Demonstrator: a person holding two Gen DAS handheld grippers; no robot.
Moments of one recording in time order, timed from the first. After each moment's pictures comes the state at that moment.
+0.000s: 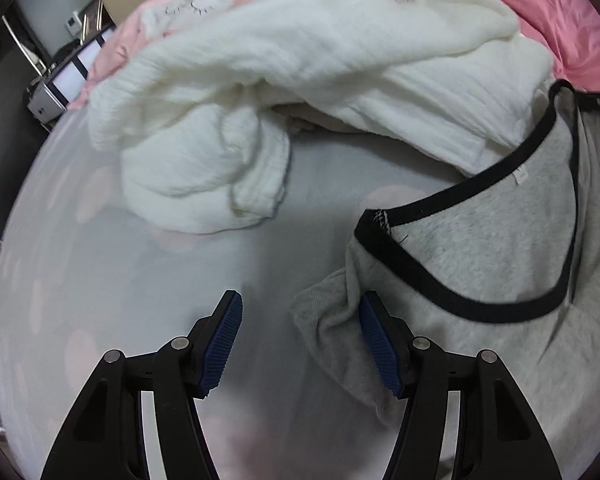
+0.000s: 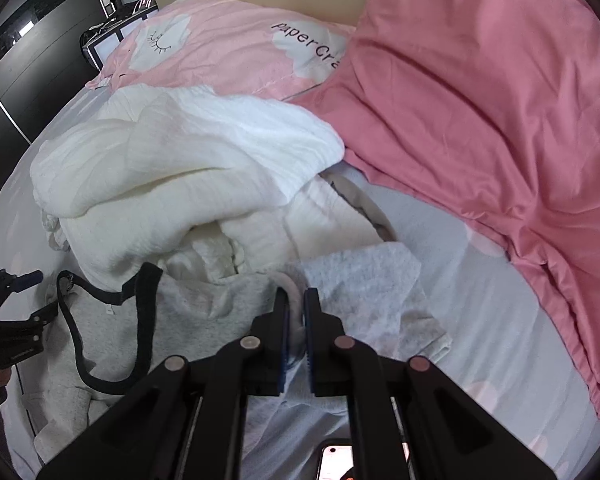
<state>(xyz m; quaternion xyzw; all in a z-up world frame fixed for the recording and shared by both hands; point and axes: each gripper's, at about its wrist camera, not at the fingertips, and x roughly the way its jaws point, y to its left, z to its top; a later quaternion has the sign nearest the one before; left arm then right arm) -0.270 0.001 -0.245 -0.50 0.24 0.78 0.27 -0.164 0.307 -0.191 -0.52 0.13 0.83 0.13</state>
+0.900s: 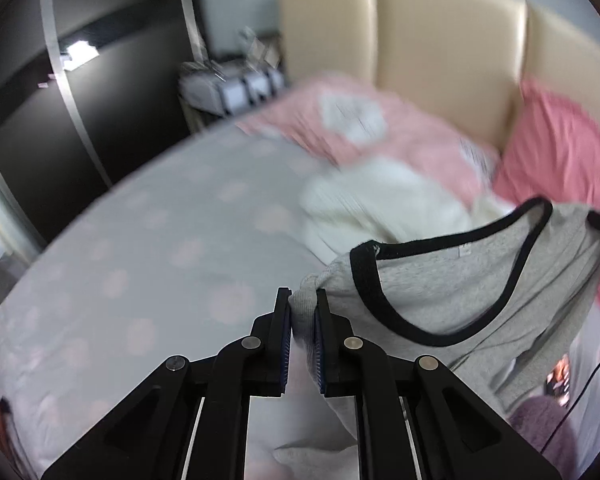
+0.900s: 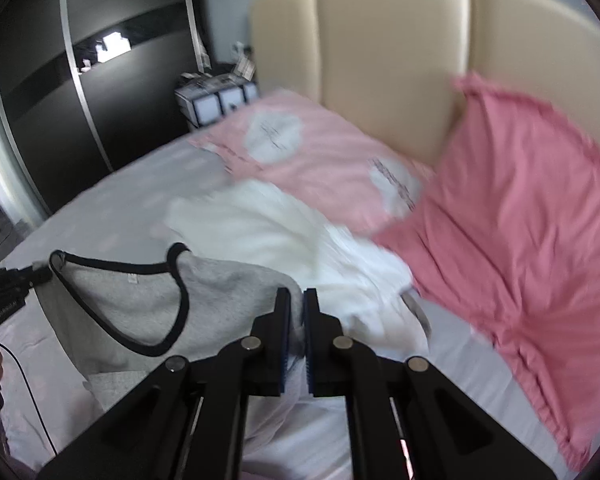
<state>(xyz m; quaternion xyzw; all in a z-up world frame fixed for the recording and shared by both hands) -0.164 -0.136 -0.017 -0.38 0.07 0.92 0.08 -0.122 0.195 0.005 -0.37 0.05 0.93 0.01</state>
